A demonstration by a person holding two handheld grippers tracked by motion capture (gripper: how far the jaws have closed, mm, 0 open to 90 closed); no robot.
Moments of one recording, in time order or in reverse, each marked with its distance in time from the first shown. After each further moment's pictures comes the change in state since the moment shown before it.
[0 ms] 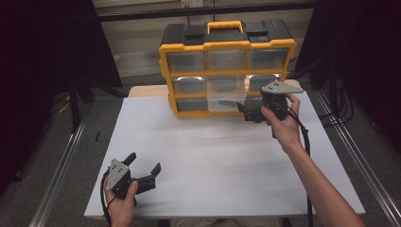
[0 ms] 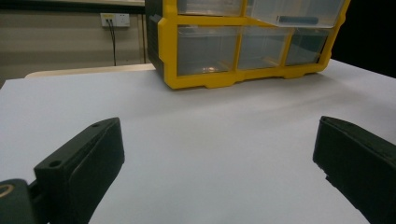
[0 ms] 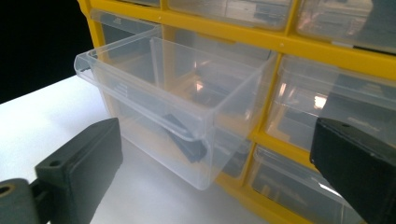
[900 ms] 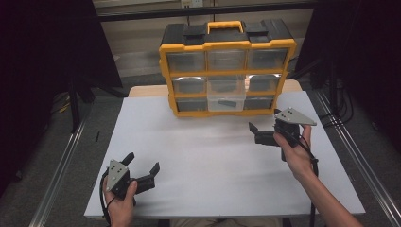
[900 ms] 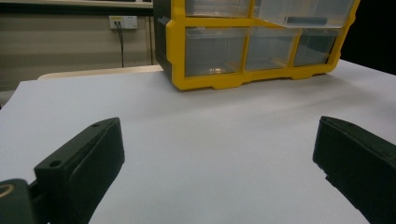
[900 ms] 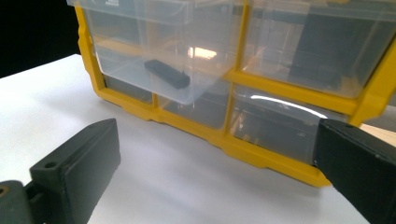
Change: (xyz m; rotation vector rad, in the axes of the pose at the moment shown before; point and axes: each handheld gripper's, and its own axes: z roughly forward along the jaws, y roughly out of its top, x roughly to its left) left arm 0.000 0.000 -0.002 -0.008 0.031 0.006; right arm 0.007 -0.063 -0.040 -0.034 -0.103 0.012
